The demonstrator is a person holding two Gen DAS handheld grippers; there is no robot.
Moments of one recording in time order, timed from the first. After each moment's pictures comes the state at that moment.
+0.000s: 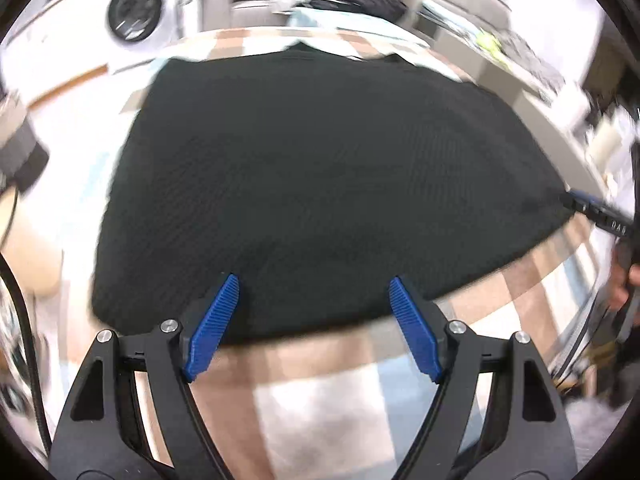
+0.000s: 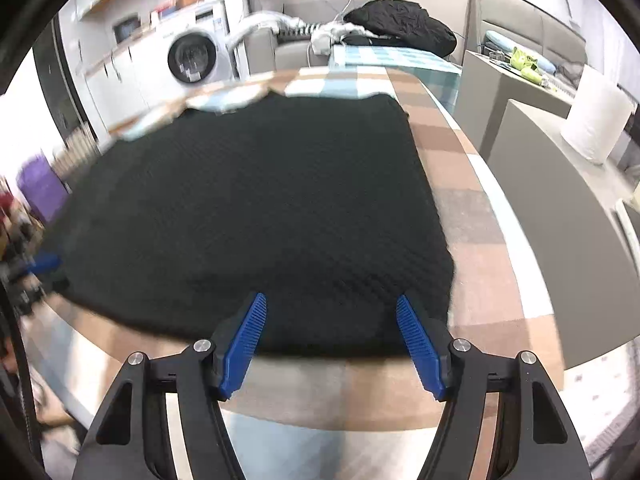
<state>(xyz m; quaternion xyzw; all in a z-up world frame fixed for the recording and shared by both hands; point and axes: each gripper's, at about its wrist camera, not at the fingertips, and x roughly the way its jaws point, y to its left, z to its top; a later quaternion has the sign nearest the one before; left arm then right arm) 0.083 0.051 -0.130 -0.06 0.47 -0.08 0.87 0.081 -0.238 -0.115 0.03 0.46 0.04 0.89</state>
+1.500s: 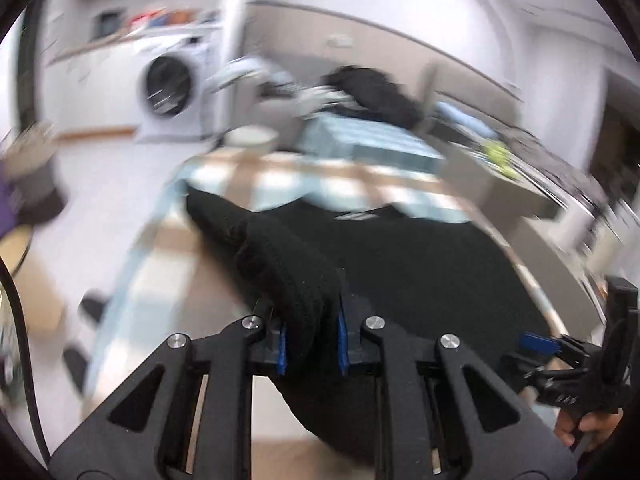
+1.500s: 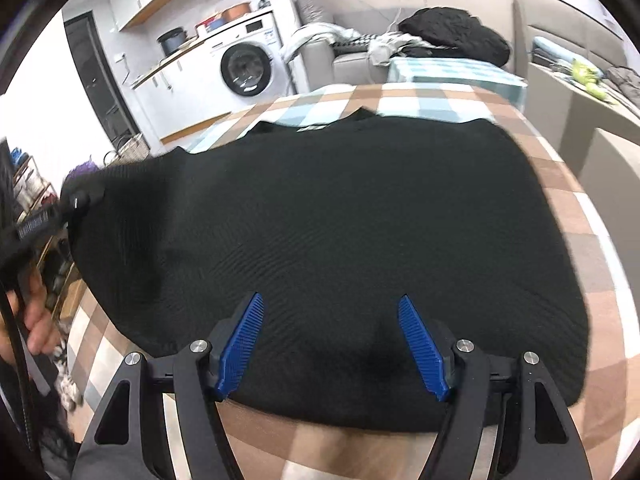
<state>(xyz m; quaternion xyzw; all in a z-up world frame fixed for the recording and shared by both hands) 0.145 0.014 -0.035 -0.07 0.30 -0.07 0.95 0.110 -0.160 -0.115 0.05 0.43 0.13 0.89</state>
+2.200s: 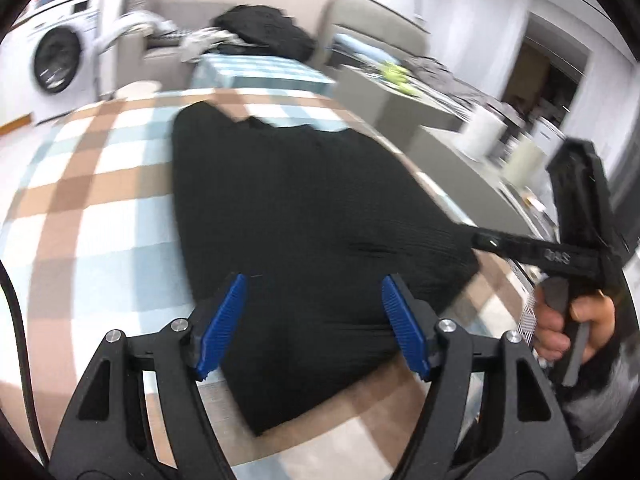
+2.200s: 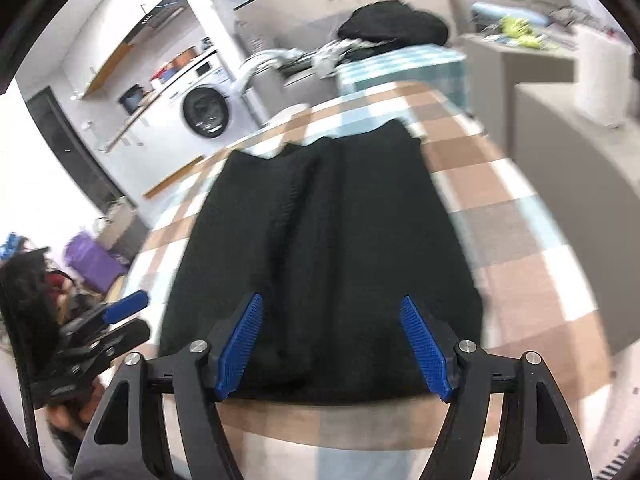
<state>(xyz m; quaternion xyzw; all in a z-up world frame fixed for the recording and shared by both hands) 0.126 -0.049 -0.086 -0.07 0.40 -0.22 0.89 0.093 -0.245 -0.089 0.17 0.43 0.10 0.88</state>
